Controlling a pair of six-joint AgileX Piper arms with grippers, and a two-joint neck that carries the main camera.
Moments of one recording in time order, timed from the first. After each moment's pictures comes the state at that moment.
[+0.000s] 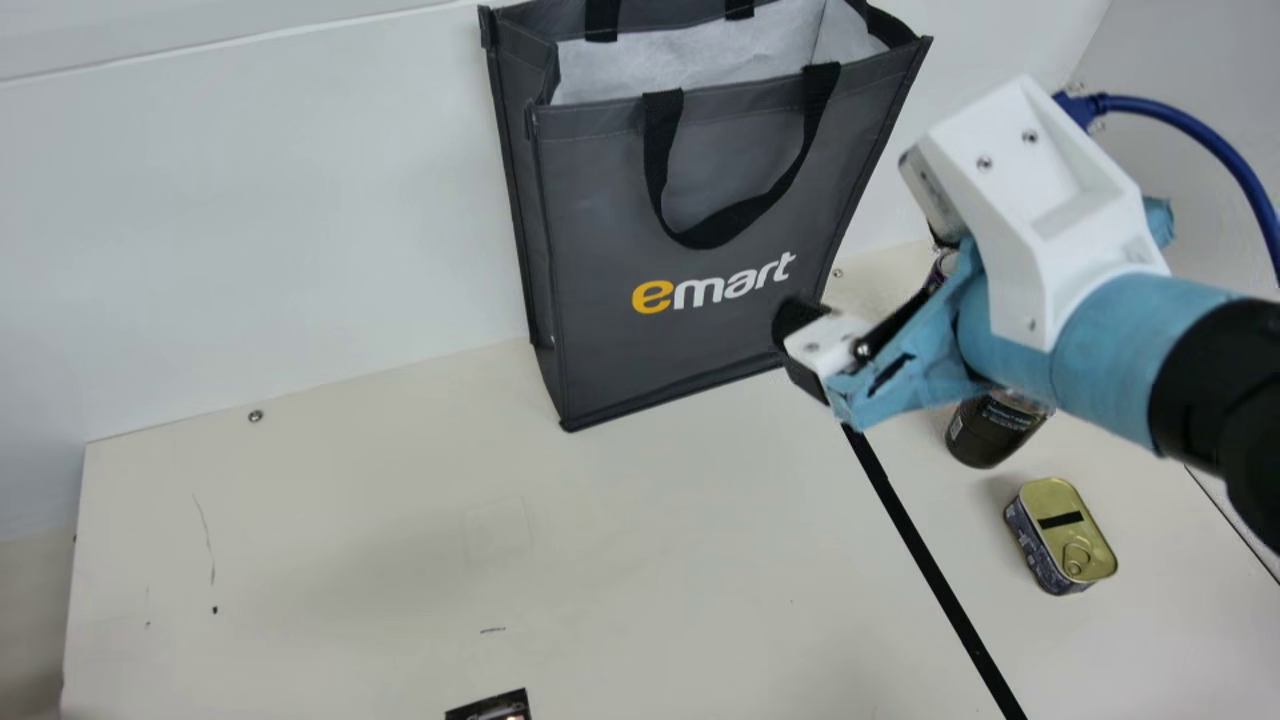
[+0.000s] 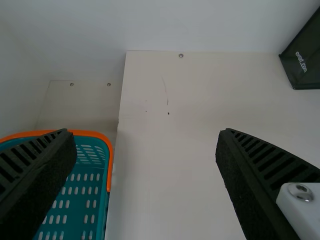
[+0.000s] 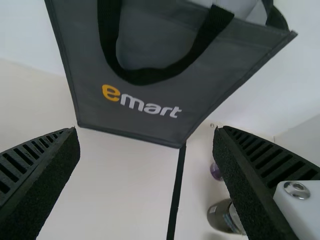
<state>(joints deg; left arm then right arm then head) -1.6 43.3 -69.0 -1.5 69.5 0.0 6.9 69.2 -97.3 -5.1 64.6 -11.2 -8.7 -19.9</state>
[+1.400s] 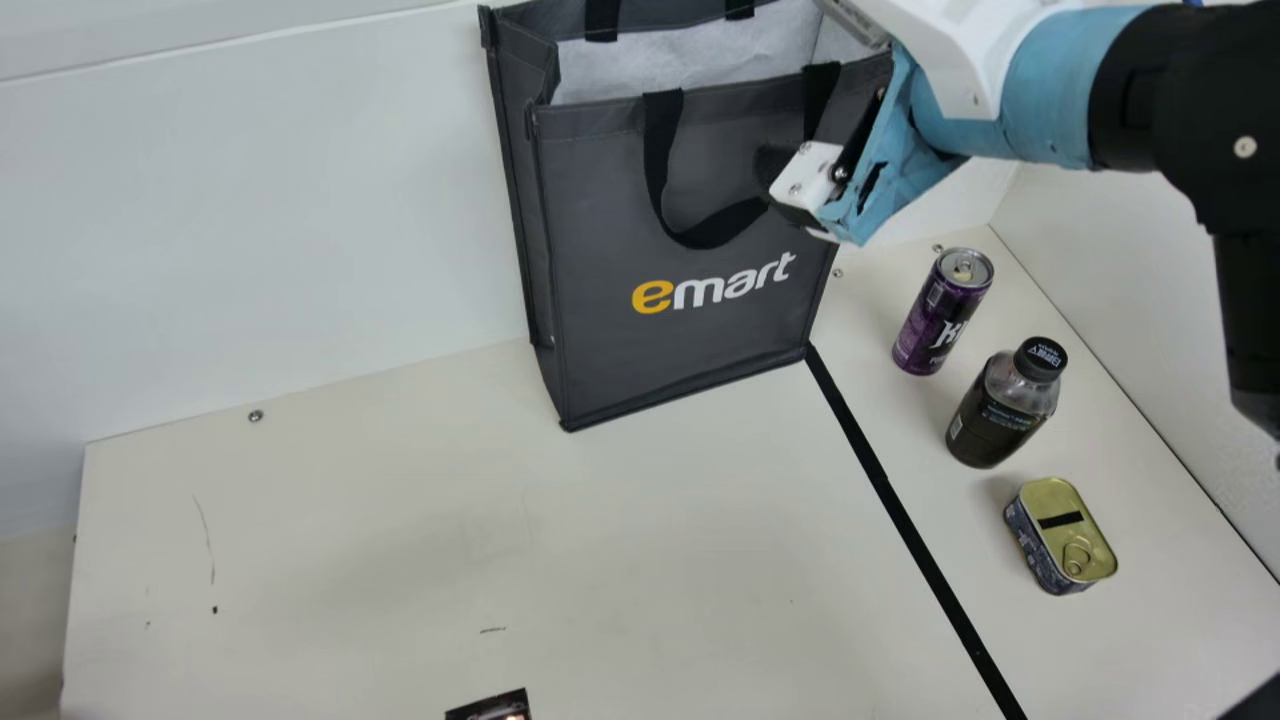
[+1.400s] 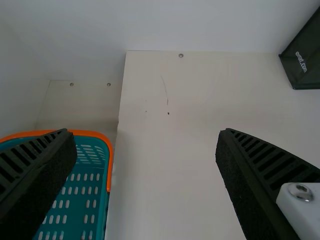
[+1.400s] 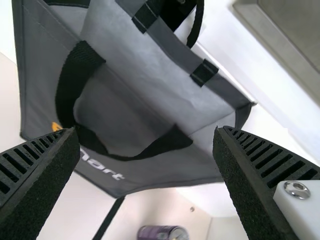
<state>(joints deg) -1.6 43.3 -69.0 -1.5 69.5 0.0 -4.2 92.6 -129.2 10.9 70.0 -47.5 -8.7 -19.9</state>
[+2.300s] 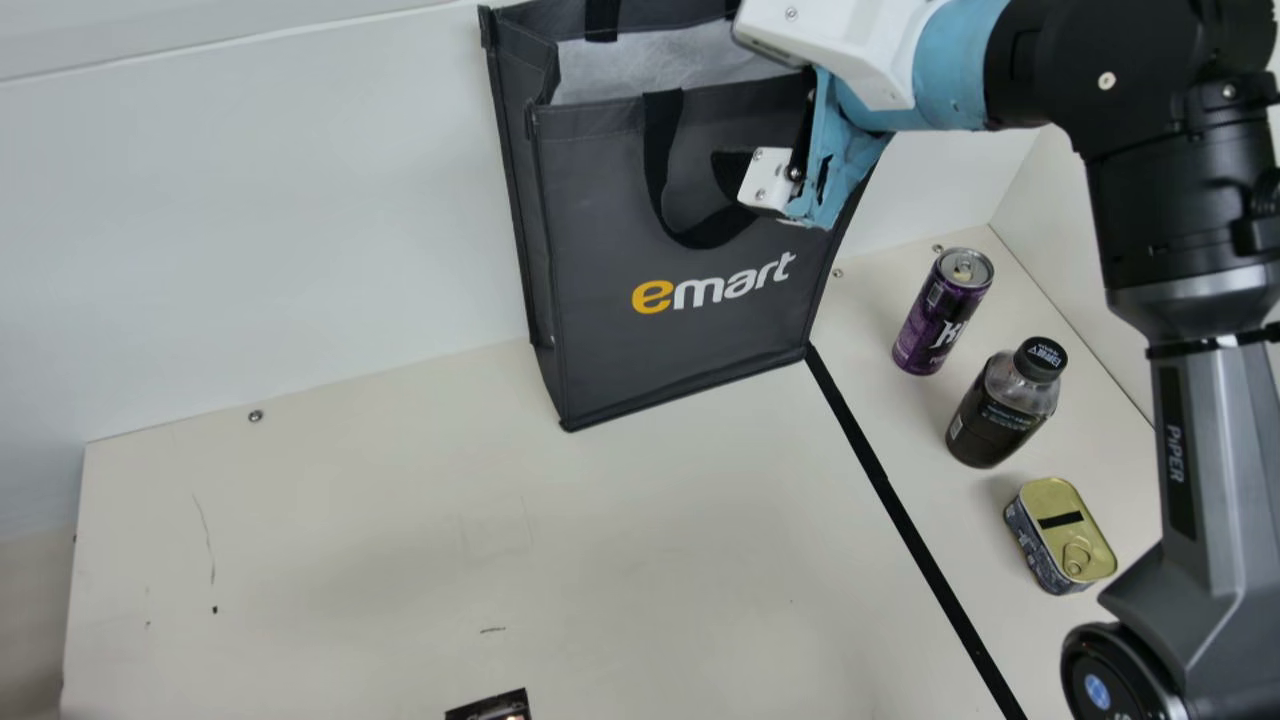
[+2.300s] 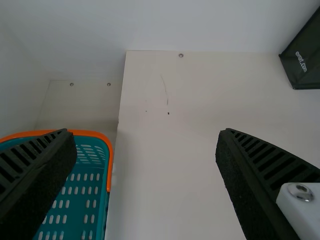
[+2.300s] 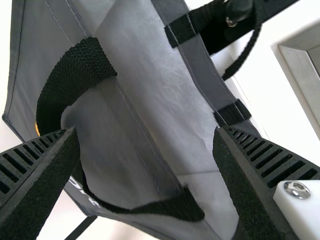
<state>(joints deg) -1.6 43.3 -69.0 -1.5 69.5 0.0 -5.3 103.3 -135.4 18.5 69.9 -65.6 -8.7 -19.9</state>
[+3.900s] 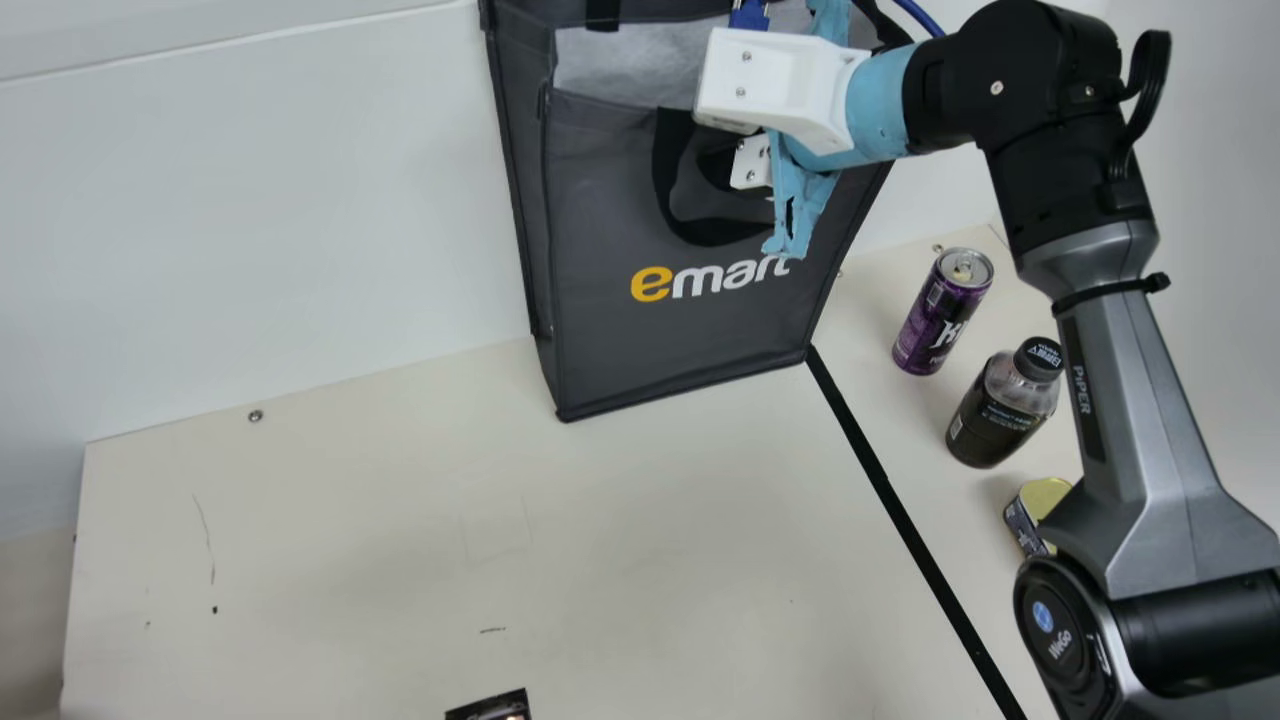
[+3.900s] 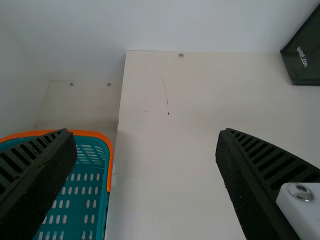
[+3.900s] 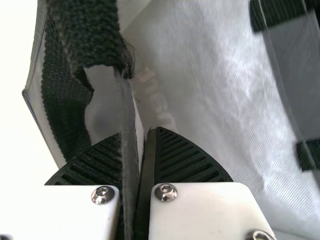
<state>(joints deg) -1.6 43.3 -69.0 -1.5 69.5 0.0 -7.0 109.5 -132.9 24.7 70.1 -76.8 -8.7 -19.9</state>
